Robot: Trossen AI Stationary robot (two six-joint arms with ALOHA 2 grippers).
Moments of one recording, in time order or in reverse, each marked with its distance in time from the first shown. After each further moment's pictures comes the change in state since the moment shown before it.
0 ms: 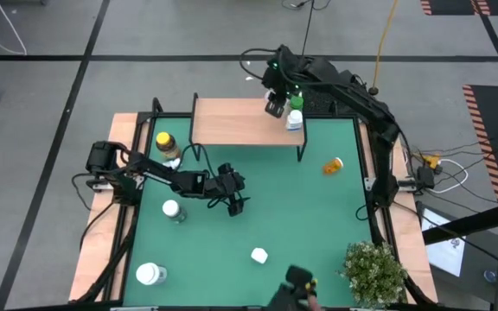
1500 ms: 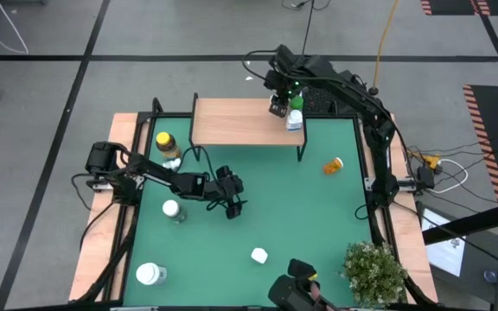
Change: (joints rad) left arm -0.021 0.000 0.000 -0.062 0.000 -0.024; right arm -0.062 0.050 -0.002 -0.059 -0.080 -0.062
